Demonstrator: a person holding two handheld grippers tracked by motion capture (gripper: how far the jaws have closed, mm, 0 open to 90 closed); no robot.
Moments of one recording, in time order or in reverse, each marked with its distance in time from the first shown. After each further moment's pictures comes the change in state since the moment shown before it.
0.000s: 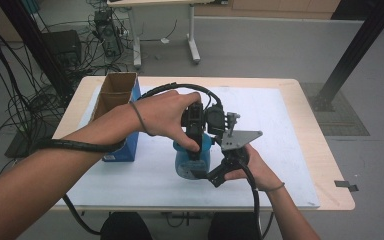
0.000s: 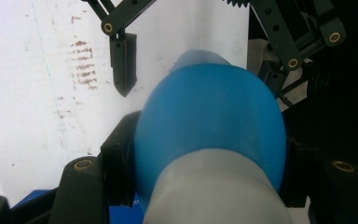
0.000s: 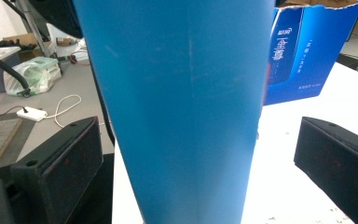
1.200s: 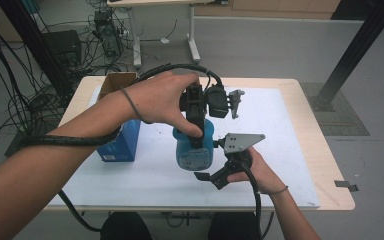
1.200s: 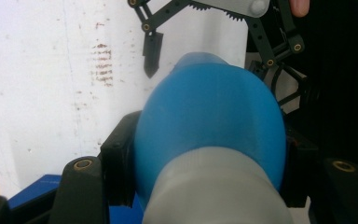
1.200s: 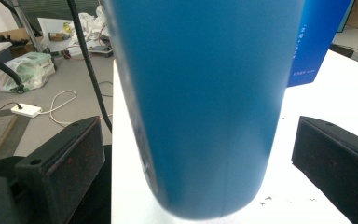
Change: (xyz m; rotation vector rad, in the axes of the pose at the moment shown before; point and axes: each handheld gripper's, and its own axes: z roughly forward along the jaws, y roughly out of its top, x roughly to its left) left arm -0.001 -0.009 -0.047 -0.037 0.022 -0.081; right arm 0.006 -0.006 -0.006 0.030 -0.025 0.019
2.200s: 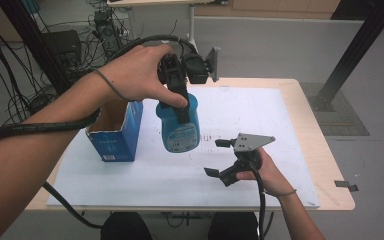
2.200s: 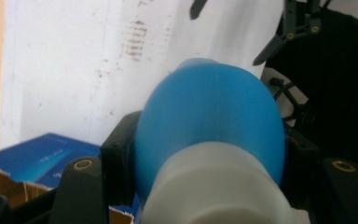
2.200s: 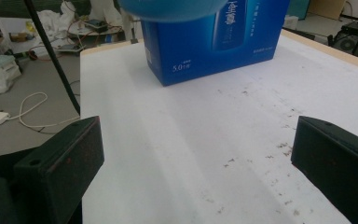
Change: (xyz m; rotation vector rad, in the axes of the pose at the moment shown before) left arm 0.033 -0.046 -0.036 -0.051 0.016 -0.241; right arm 0.005 -0.016 -0.018 0.018 -0.119 0.045
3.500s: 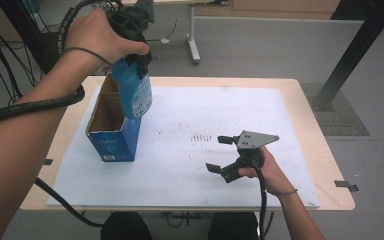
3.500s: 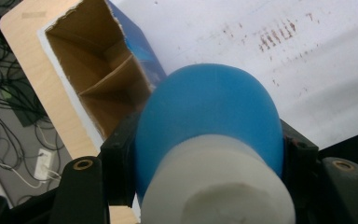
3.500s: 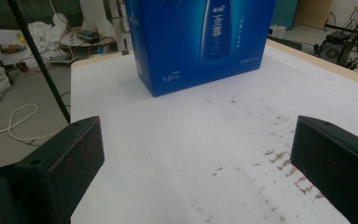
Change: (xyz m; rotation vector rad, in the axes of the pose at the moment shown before) left arm 0.079 -0.060 -0.027 0.008 0.166 -0.842; right arm 0.000 -0.004 -0.003 -0.043 -0.034 0.010
